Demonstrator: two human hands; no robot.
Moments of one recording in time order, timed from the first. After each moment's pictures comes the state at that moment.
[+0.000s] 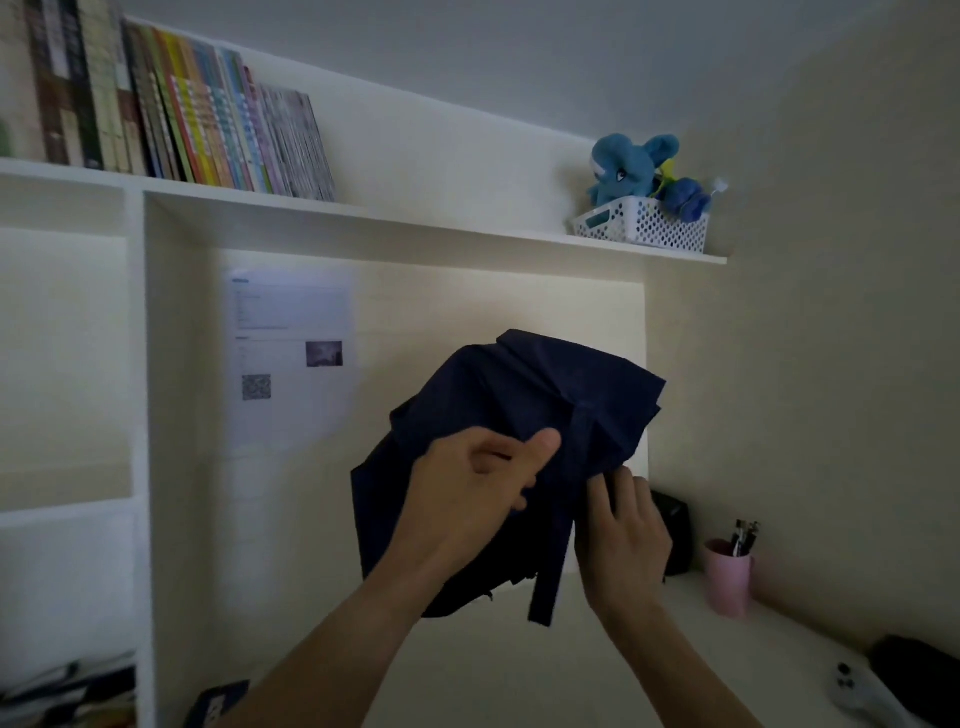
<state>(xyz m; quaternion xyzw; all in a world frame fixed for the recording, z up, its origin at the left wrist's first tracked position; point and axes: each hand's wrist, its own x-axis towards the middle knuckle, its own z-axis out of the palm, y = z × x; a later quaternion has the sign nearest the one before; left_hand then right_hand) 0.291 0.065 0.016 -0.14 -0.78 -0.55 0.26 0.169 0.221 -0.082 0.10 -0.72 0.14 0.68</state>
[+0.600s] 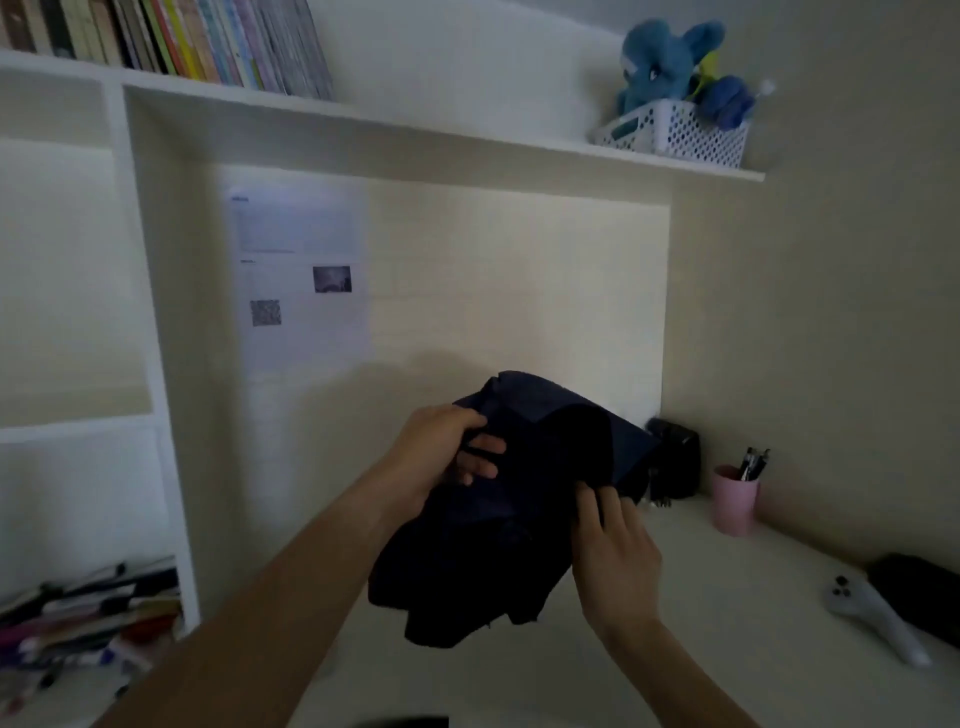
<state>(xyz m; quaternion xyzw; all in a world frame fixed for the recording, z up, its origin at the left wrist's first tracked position) 0.231 0.017 -0.026 -0.02 -0.73 -0.67 0.09 0.187 0.206 -0.175 0.06 -0.84 0.12 0.52</state>
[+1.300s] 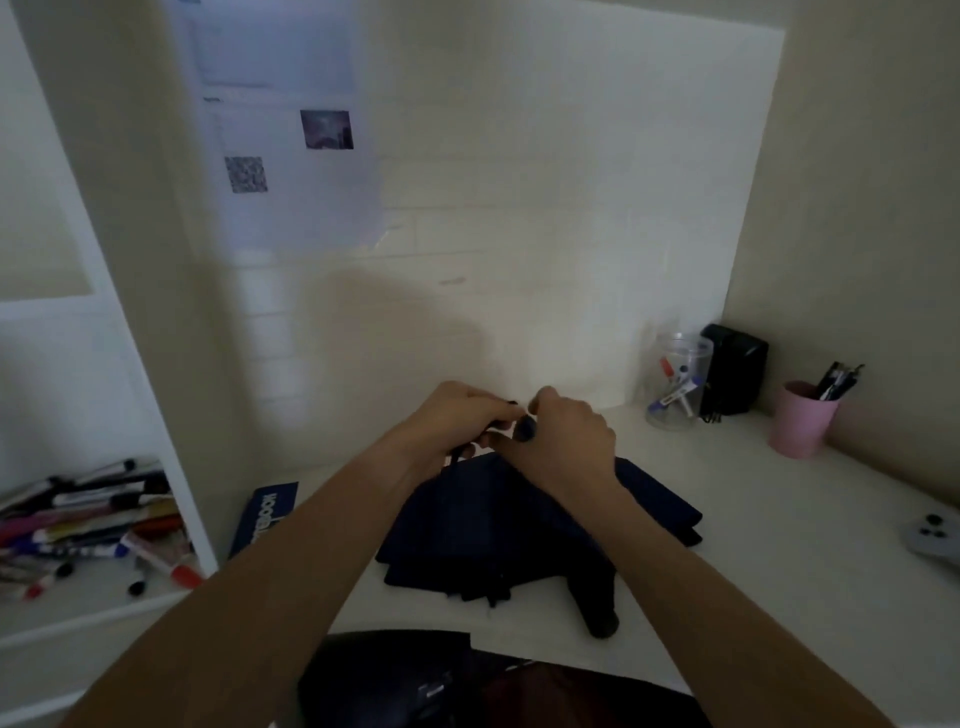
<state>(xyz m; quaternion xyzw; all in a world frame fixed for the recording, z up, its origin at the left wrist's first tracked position) 0.149 -0.014 -0.116 0.05 -0.82 -0.58 0.02 0.127 0.121 -0.153 0.10 -0.95 0.21 0.20</state>
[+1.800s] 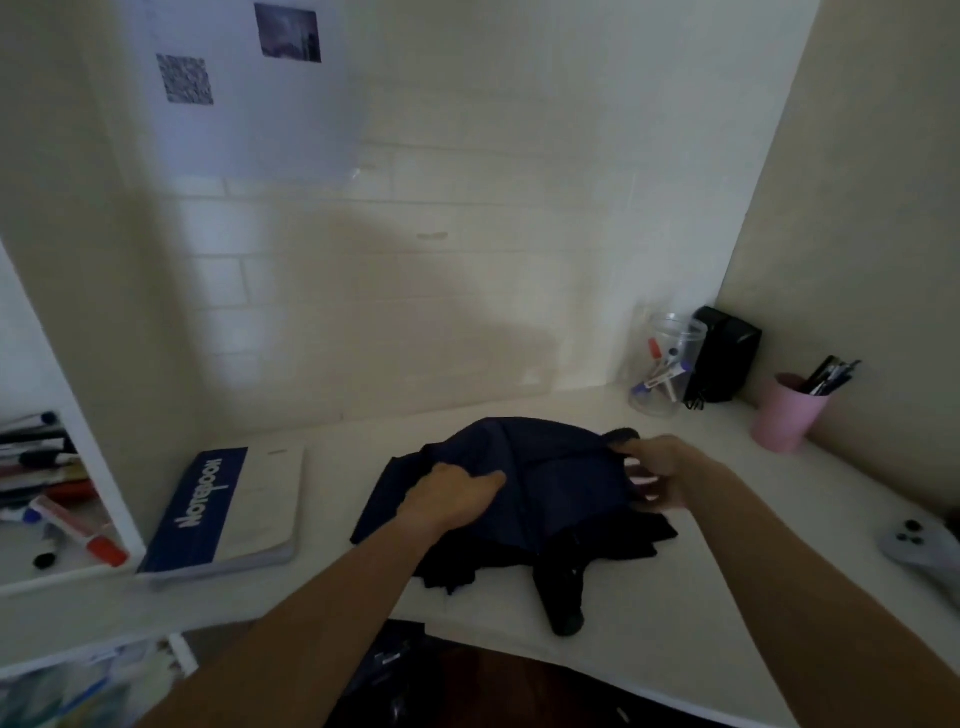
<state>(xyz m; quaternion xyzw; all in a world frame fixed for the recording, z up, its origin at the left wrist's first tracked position) 0.116 0.012 -0.237 0.15 -0.88 -0.43 -0.12 0.033 0.256 -0.209 -0.16 -0.78 0.57 -0.18</state>
